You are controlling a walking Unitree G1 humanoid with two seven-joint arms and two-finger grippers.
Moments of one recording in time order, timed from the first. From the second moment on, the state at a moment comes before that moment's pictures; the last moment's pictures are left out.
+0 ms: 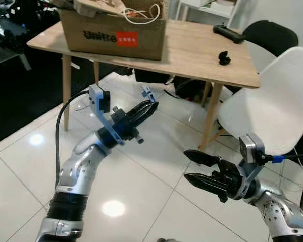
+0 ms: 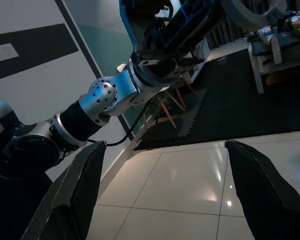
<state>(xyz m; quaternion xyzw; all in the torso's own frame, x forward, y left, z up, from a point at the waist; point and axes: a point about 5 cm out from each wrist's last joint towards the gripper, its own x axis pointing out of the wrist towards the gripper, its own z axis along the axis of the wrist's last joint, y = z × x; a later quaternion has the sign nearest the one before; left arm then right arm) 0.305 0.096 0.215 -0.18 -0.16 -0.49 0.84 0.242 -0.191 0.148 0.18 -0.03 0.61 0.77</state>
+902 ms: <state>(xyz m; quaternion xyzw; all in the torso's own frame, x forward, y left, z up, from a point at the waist) 0.305 0.092 0.214 -0.20 -0.17 -0.49 0.83 0.248 -0.186 0.150 0.19 -0.05 0.60 0.78</state>
